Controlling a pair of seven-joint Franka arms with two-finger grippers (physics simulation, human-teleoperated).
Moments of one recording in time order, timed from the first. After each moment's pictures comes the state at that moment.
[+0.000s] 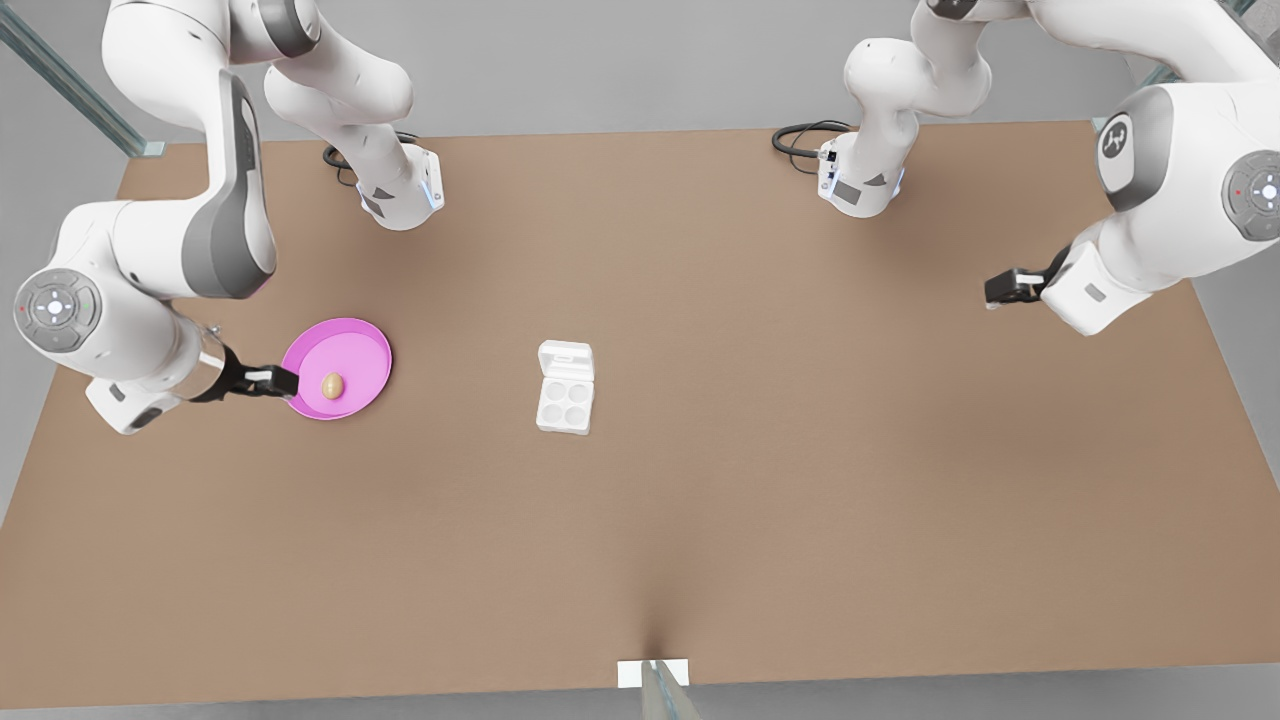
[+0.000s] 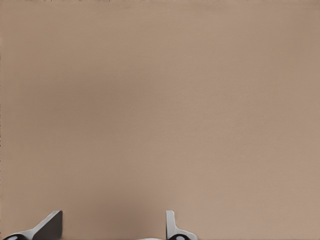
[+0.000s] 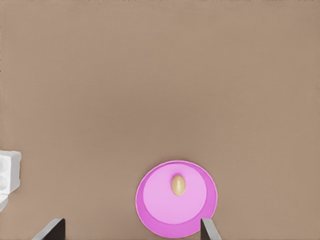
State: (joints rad) left arm -0.31 0.17 0.29 -1.34 -0.02 1.29 0.03; right arm -0.02 0.27 0.08 -1.38 -0.08 1.53 0.07
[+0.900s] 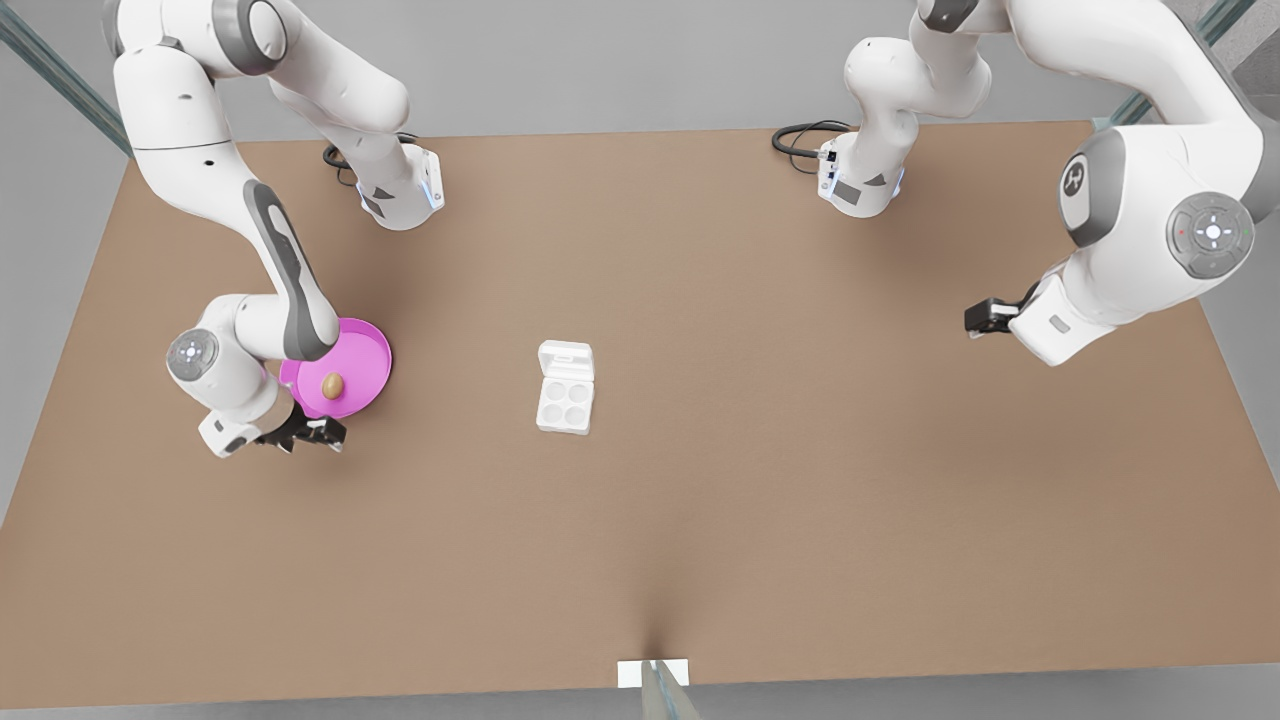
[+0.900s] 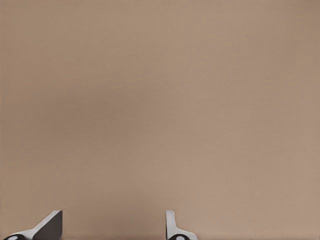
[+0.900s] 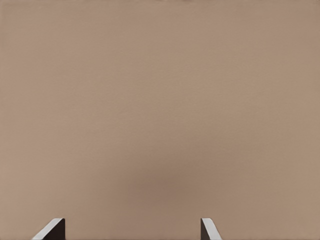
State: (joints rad) left arm -0.34 0.23 0.29 -1.34 -0.01 1.36 0.06; right arm -0.38 0.33 0.29 -2.13 -0.08 2.58 -0.02
